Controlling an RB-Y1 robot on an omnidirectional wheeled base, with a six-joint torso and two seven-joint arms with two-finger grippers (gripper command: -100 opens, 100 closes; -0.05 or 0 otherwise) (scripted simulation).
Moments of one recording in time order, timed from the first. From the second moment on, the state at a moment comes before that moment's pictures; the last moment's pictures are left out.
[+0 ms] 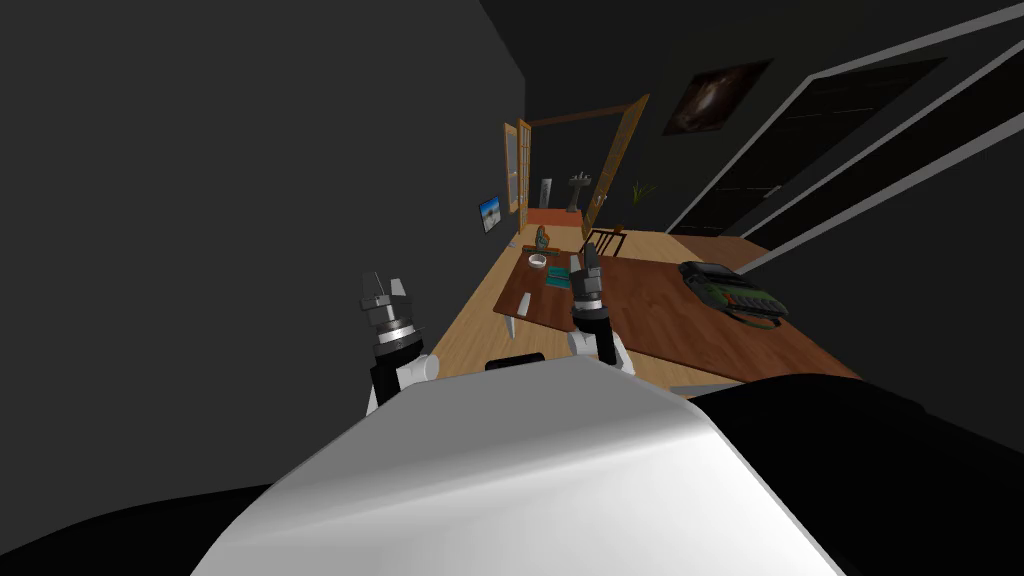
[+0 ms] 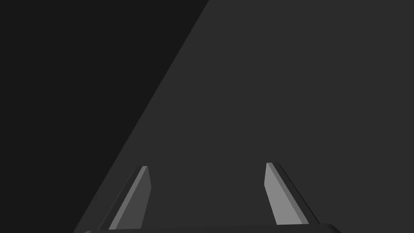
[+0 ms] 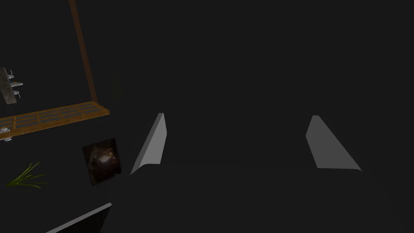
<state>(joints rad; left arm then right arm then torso) 0.48 0.04 0.04 -2.27 0.11 -0.44 -0.16 0.47 -0.05 0.05 -2.24 0.06 -0.50 0.10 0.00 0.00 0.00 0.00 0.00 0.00</state>
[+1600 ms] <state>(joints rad) 0.48 0.04 0.04 -2.27 0.11 -0.44 -0.16 0.62 -0.17 -0.11 -2.22 0.06 -0.07 0.01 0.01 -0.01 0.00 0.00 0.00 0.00</state>
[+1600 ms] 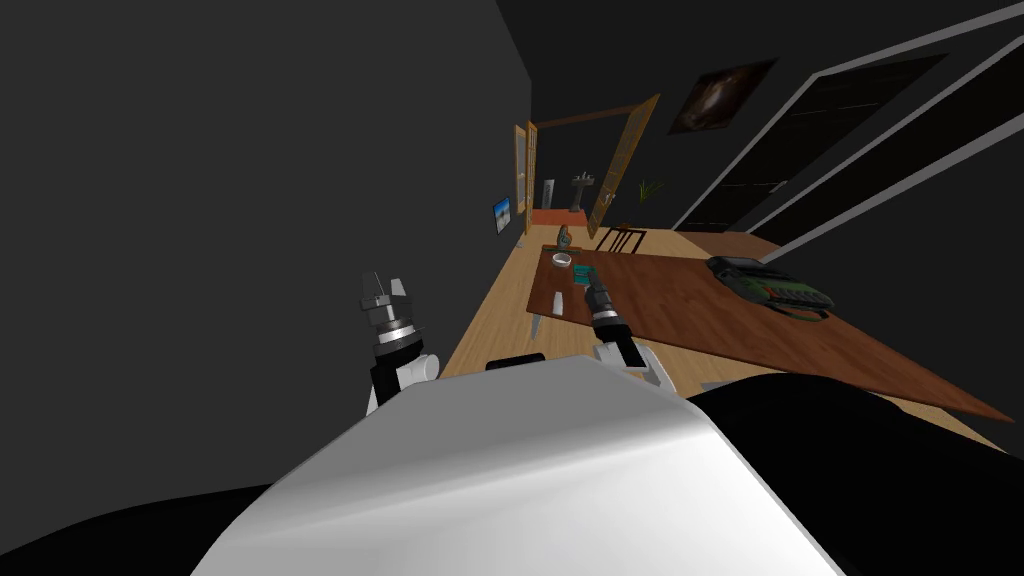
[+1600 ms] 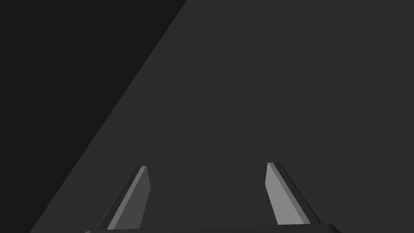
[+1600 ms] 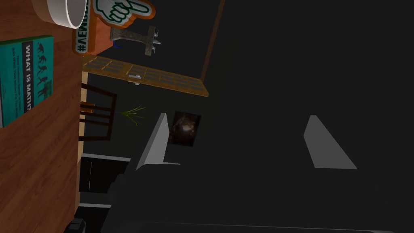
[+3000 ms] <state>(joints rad) 0.48 0.04 0.04 -2.27 0.11 -0.44 -0.16 0.69 -0.22 -0.26 -2.06 -0.08 0.35 -0.16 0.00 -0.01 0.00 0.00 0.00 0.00</state>
